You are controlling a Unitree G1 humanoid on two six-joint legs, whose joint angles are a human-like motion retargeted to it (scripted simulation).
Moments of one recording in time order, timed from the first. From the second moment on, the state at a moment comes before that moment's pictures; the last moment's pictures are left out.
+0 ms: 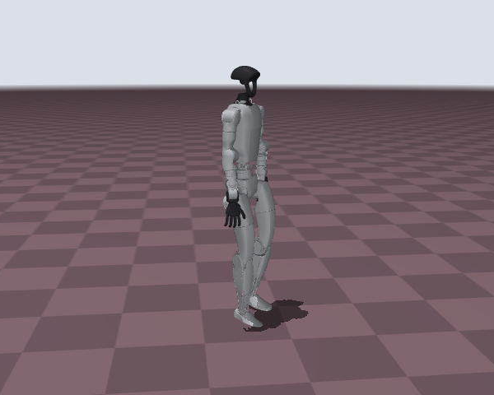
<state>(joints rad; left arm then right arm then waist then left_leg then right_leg) -0.08 0.09 0.08 1.62 -0.04 -0.03 -0.02 0.01 -0.10 -0.05 1.37 -0.74 0.04 0.06 0.07 -0.10 0.01 -0.13 -0.15 -0.04 0.33 -0.13 0.09 -0.13 -0.11 -0.31 0.17 -0.06 0.00</state>
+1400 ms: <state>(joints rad) -0.06 0.08 0.03 1.63 0.06 0.03 -0.08 -0.01 -0.07 -0.08 1.52 -0.58 0.14 0.08 -0.12 -0.02 0.00 -0.03 -0.02 0.44 0.10 -0.03 0.04 -0.06 0.01 -0.14 0.08 -0.02 -0.11</state>
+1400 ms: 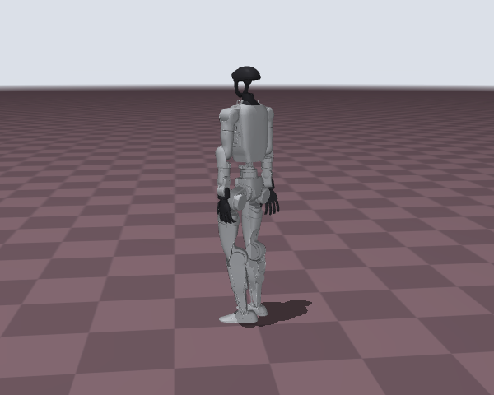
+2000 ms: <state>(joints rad) -0.09 0.11 0.08 1.60 0.06 0.01 -0.08 0.00 -0.07 -0.08 1.49 -0.59 0.13 0.07 -0.15 -0.01 -0.01 -0.09 -0.05 0.16 0.15 -0.02 0.00 -0.07 0.05 0.03 0.24 -0.06 -0.08</state>
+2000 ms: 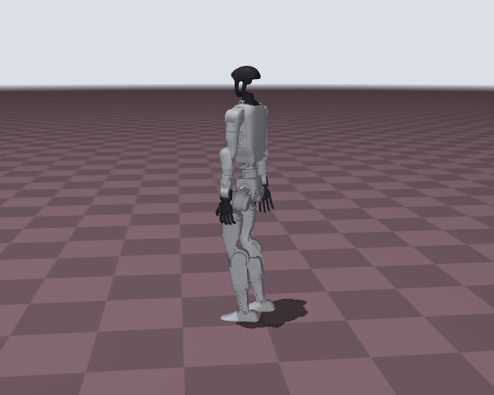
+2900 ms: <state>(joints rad) -0.07 0.07 0.10 1.70 0.04 -0.03 0.02 0.09 -0.17 -0.26 1.47 -0.62 0.11 0.05 -0.08 0.09 -0.10 -0.11 0.13 0.81 0.18 -0.14 0.02 0.00 -0.14 -0.75 0.70 0.04 -0.06</state>
